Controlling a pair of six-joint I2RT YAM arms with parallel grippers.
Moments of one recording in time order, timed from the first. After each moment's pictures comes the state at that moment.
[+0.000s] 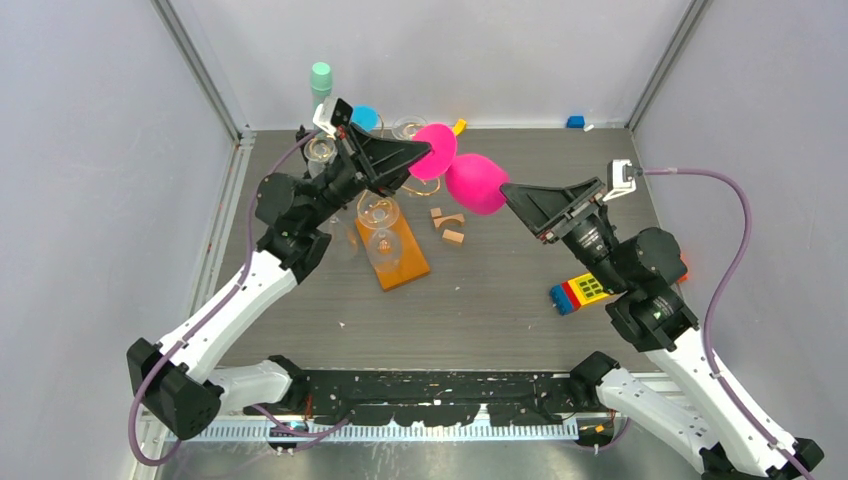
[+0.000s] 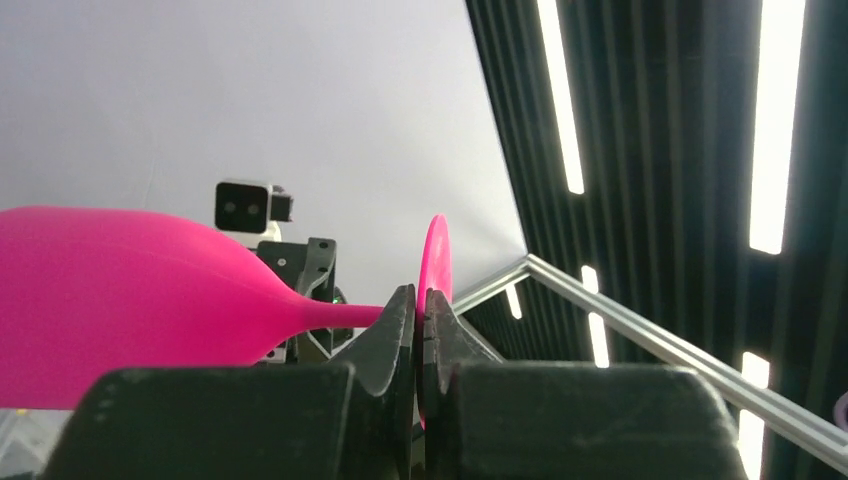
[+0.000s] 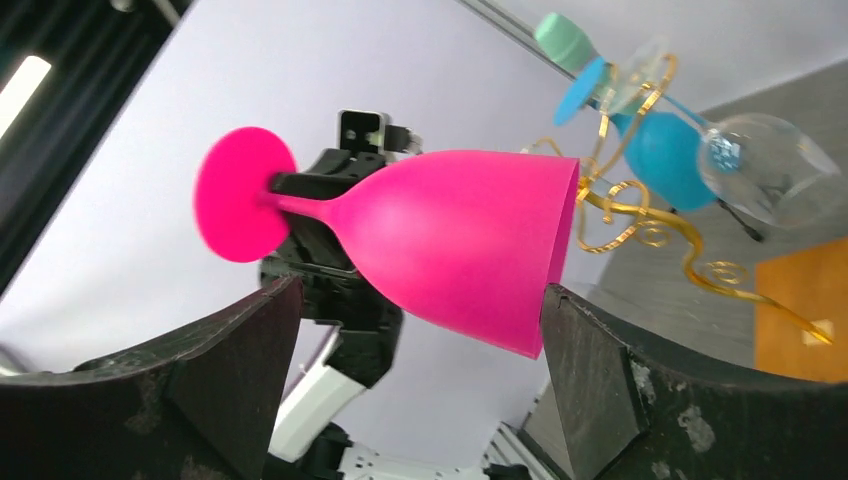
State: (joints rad) left arm -0.60 1.17 1.13 0.64 0.48 -1.73; right arm 0.60 0.68 0.91 0.04 -0.07 1.11
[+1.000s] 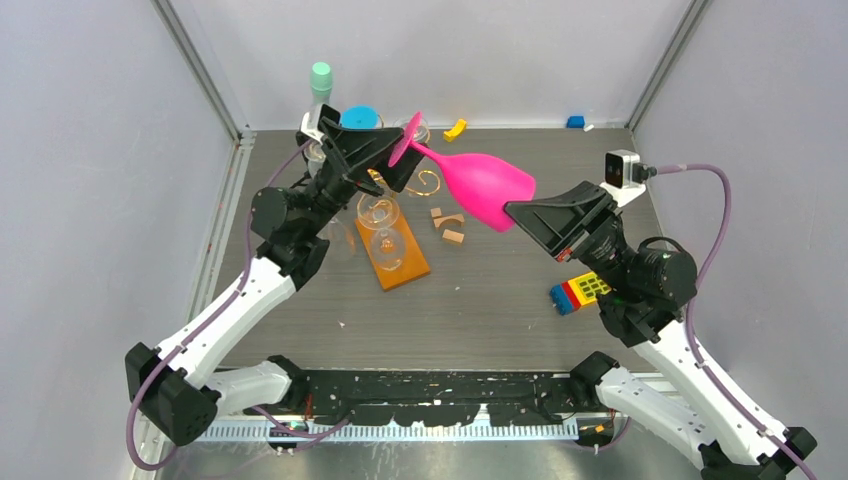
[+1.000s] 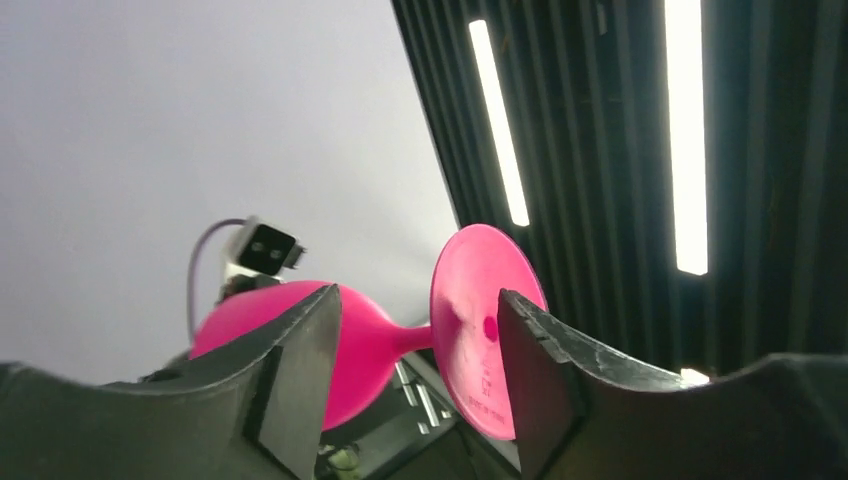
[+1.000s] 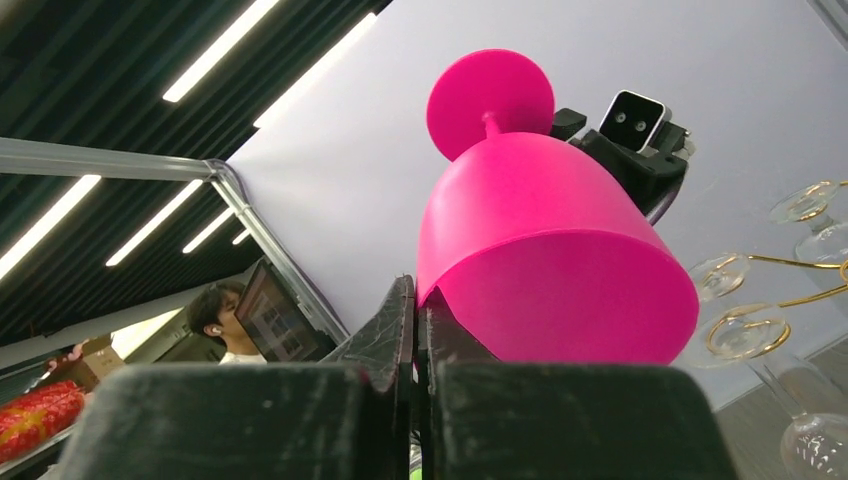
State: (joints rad) left arm -0.60 1.13 1.06 0.79 0.36 -1.86; right arm 0.60 0.72 0.83 0.64 -0.40 1.23
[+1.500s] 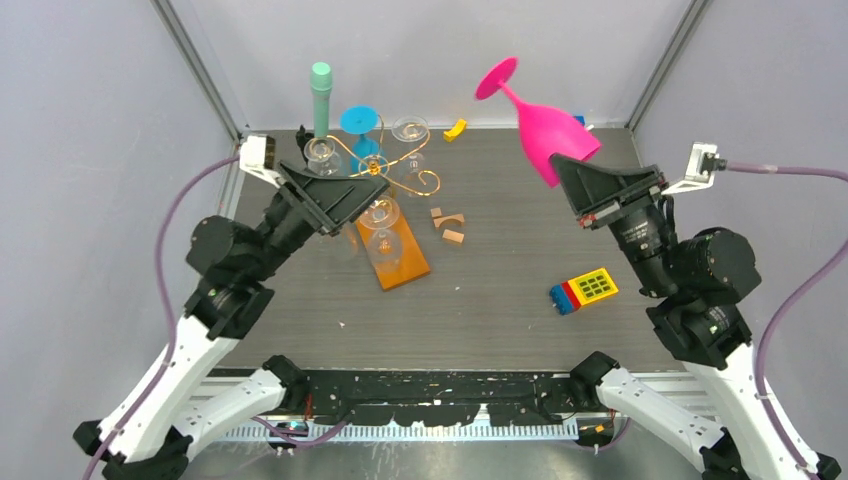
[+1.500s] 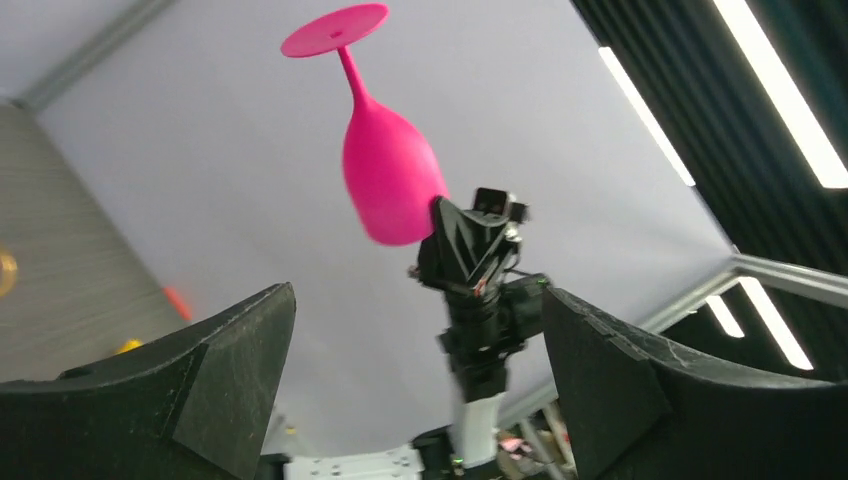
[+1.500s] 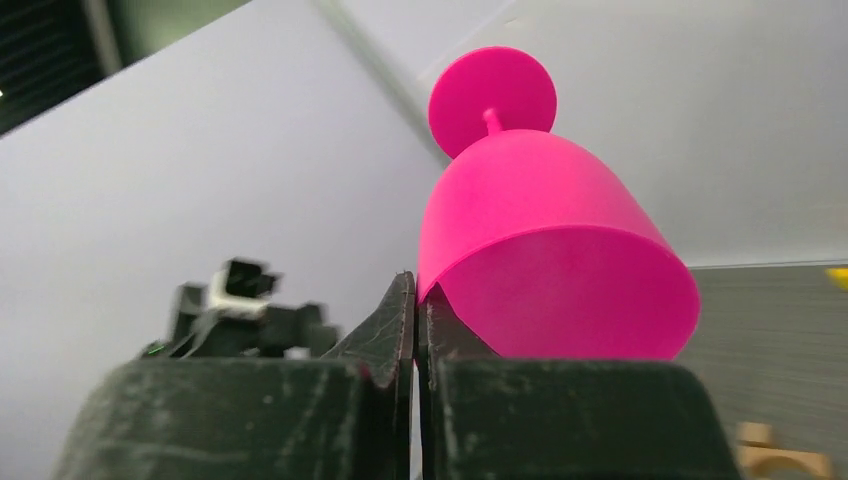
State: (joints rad) left arm -0.64 0.83 1.08 0.21 0.26 -1.24; right arm 0.60 0.68 1.16 -0.03 0.00 0.76
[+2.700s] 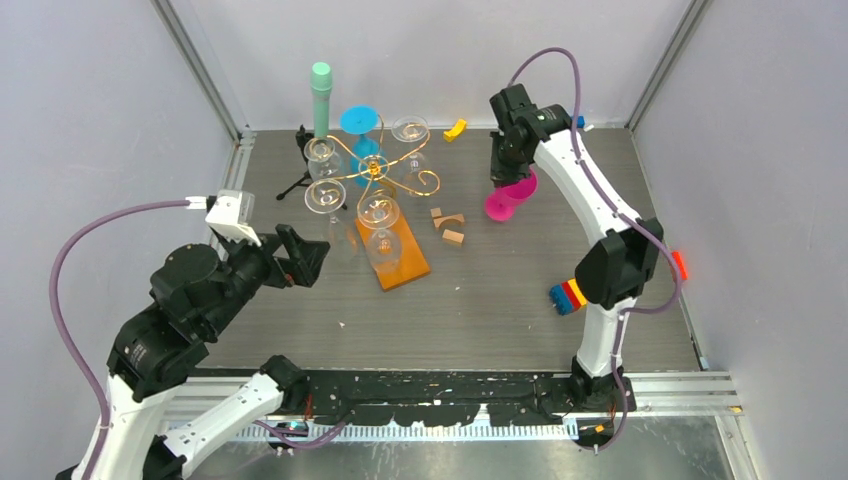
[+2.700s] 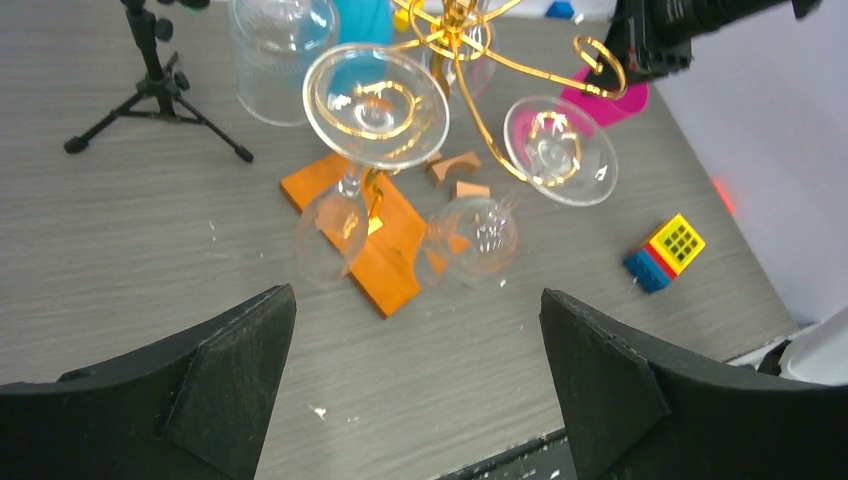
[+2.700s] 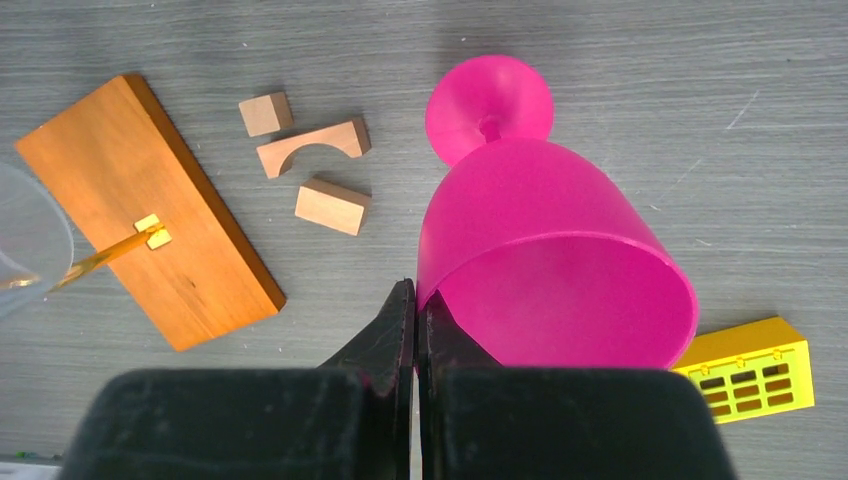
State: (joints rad) left arm -0.65 0.63 1.30 -0.89 -0.24 -0.37; right arm 0.39 1.89 1.99 -1.16 0.12 0.43
